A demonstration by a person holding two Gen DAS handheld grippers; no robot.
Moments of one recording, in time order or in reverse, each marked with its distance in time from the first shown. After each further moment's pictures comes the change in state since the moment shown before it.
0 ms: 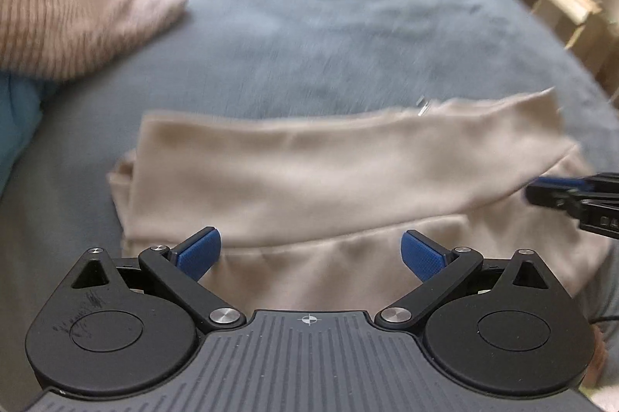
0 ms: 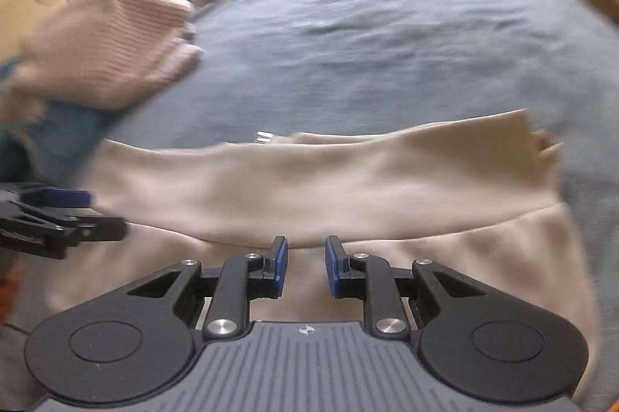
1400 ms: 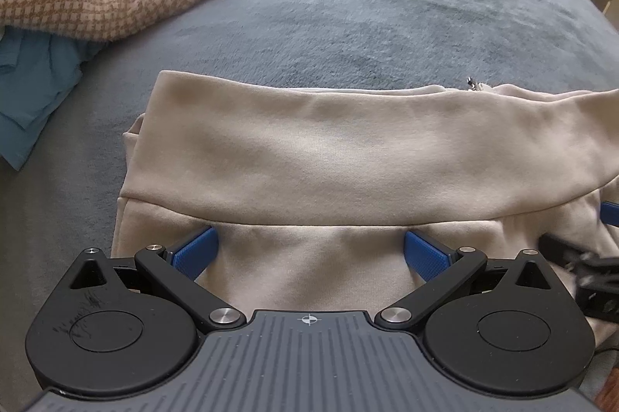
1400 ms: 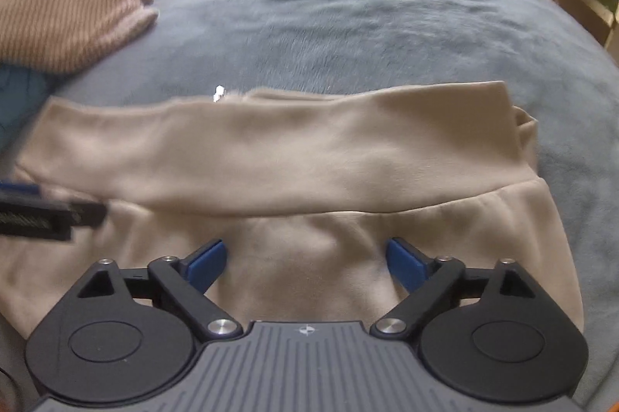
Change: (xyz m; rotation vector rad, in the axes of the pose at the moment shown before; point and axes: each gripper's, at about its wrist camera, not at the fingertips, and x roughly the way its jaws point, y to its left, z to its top) left arm 0.015 -0.020 -0.004 -0.093 0.028 0.167; right arm 0.017 -0.002 -0.006 -0.053 0.066 -0.138
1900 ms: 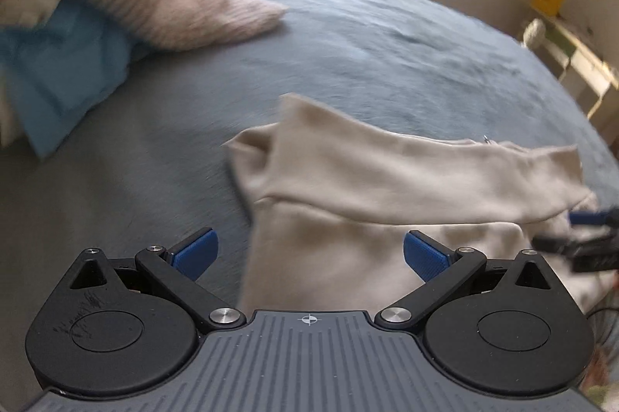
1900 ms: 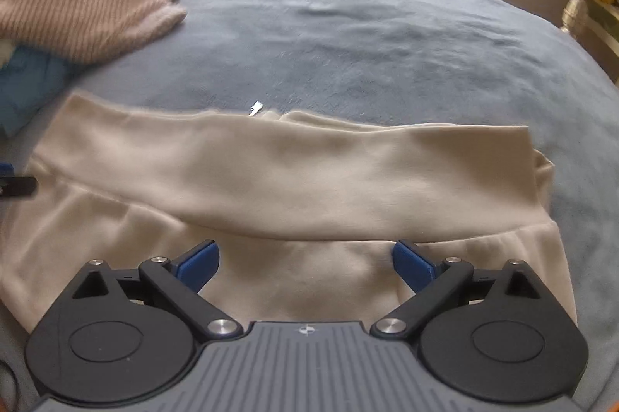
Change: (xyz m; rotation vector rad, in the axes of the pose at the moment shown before) left arm -0.021 0.121 -0.030 -0.115 -0.172 -0.214; right arm 0.000 0.020 0.008 -0.090 0.016 0.010
